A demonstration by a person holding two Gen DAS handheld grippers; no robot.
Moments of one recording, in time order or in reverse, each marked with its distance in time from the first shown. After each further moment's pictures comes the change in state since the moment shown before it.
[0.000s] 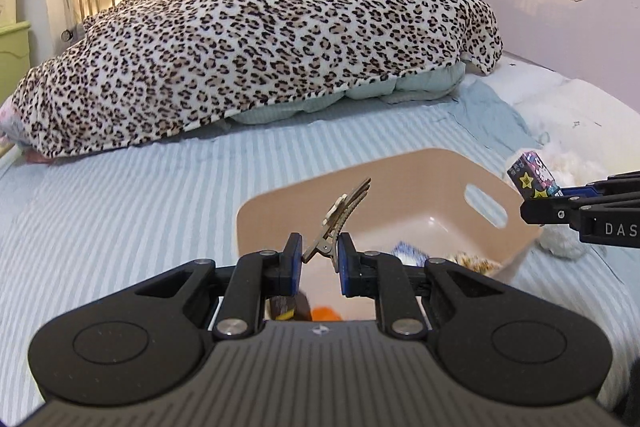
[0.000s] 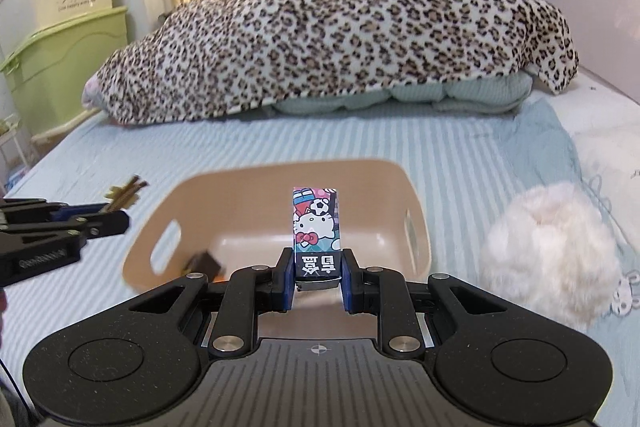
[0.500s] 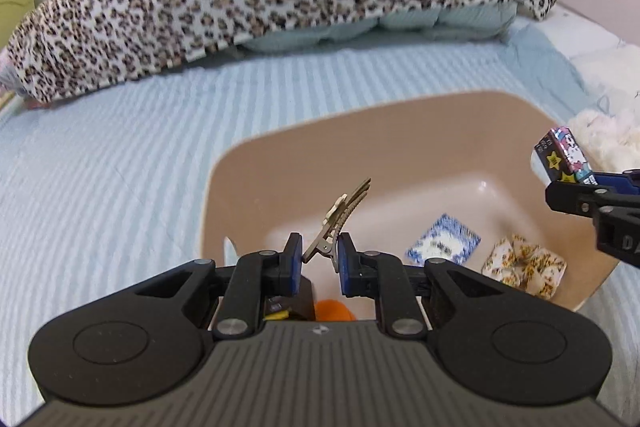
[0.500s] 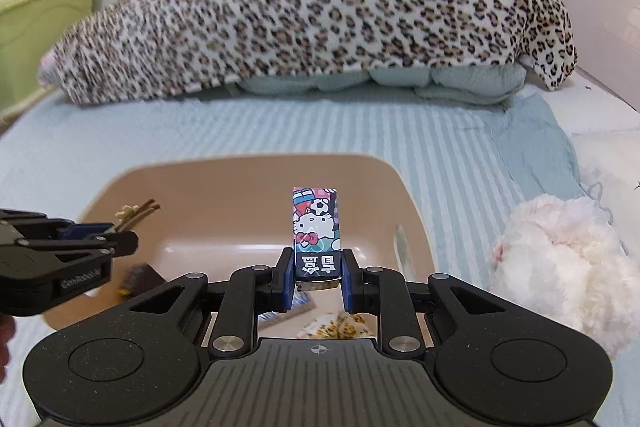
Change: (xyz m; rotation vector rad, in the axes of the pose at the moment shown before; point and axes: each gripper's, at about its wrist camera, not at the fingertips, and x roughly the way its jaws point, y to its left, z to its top) left arm 0.104 0.000 -0.003 -0.049 0.225 0.083; right arm 0.091 -0.001 0.003 -0.047 0.101 -0.127
